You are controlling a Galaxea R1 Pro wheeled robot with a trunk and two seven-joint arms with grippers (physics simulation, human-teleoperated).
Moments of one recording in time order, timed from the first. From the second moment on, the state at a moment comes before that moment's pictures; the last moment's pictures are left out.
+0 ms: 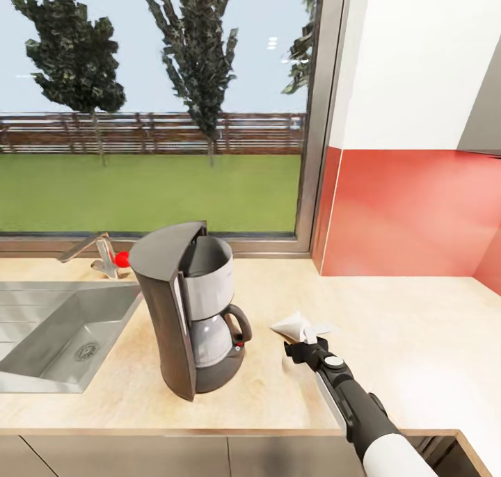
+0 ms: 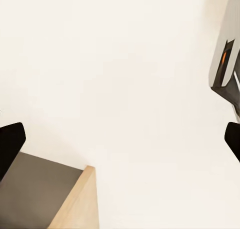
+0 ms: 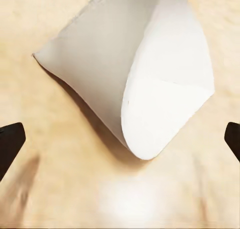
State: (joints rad) left arm 0.03 0.18 0.01 0.04 0.05 -0.04 0.15; right arm -0.54 0.06 0.16 -0.83 0.01 0.29 0.00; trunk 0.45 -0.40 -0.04
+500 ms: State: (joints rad) left arm 0.04 0.17 0.01 0.04 0.05 -0.04 0.15; right arm -0.54 0.06 0.16 -0.85 0.01 0.29 0.00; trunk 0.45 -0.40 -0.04
